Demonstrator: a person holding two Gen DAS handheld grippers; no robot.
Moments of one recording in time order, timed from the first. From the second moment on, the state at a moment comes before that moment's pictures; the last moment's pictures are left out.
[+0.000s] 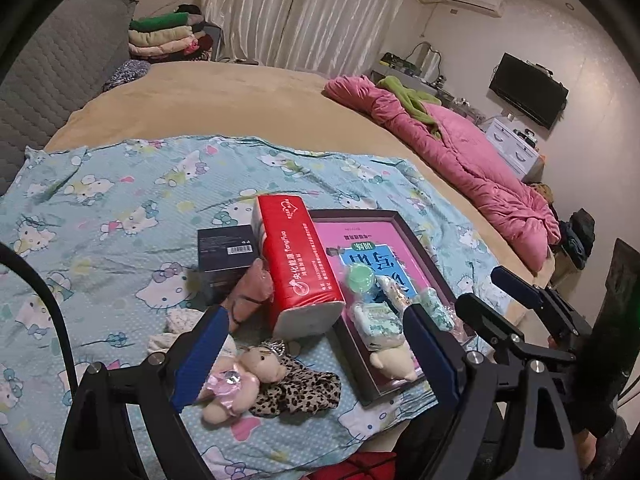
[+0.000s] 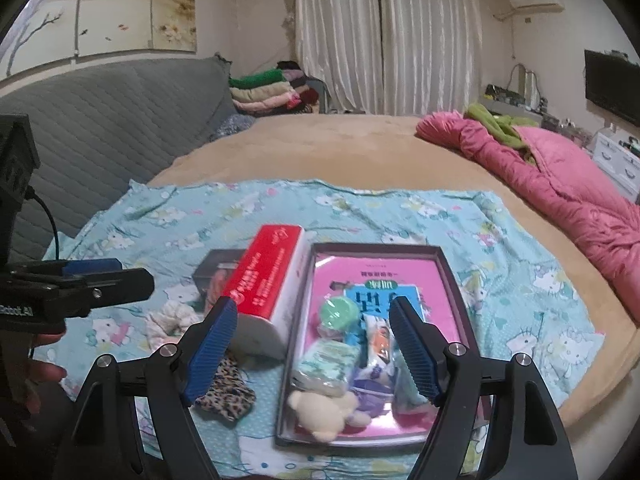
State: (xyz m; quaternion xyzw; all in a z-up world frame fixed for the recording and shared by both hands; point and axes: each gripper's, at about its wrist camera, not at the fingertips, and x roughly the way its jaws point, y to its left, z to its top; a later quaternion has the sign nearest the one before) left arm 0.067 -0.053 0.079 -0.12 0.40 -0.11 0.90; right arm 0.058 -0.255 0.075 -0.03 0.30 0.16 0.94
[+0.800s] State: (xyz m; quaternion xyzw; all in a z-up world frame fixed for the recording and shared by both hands) left arm 0.041 0.036 0.078 -0.15 0.39 -0.02 0.91; right arm 0.042 -0.213 0.077 -0.06 0.31 0.20 0.93
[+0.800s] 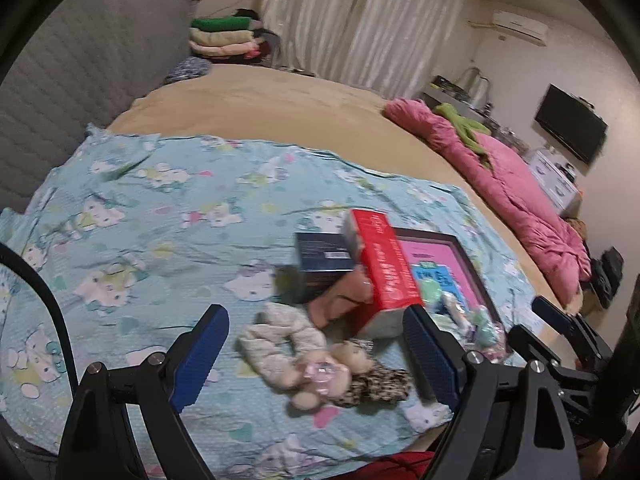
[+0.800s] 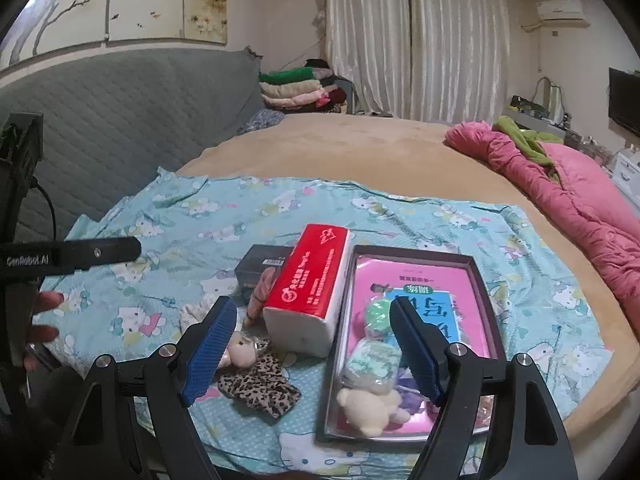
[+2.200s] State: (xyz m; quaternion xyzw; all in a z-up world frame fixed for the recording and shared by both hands) left arm 0.064 0.062 -0.052 -0.18 0.49 -0.01 0.85; right arm 0.058 -0.133 -0.029 -0.14 0.42 0.25 0.86
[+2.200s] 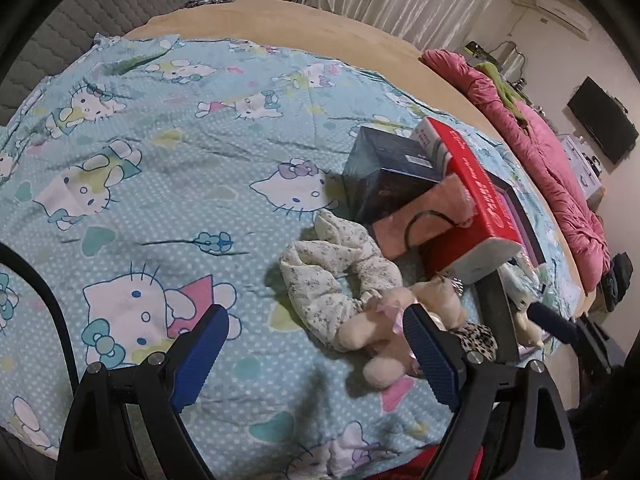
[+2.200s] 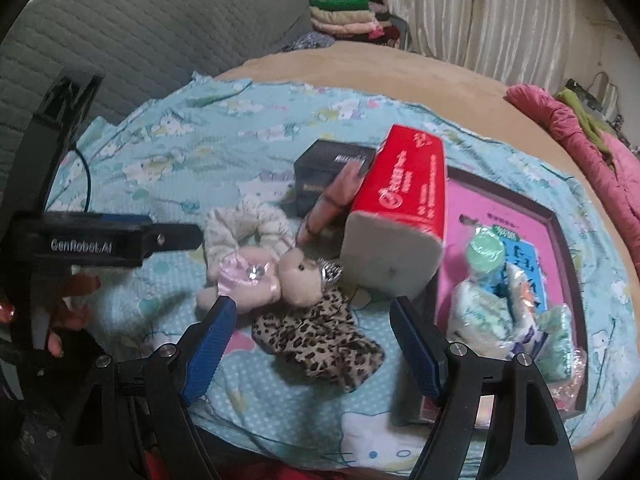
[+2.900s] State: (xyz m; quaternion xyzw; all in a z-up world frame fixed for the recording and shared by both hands) left arm 0.091 0.073 -0.087 -0.19 0.49 0.01 0.85; right arm 0.086 -0.119 -0.099 -0.22 0.46 0.27 0.82
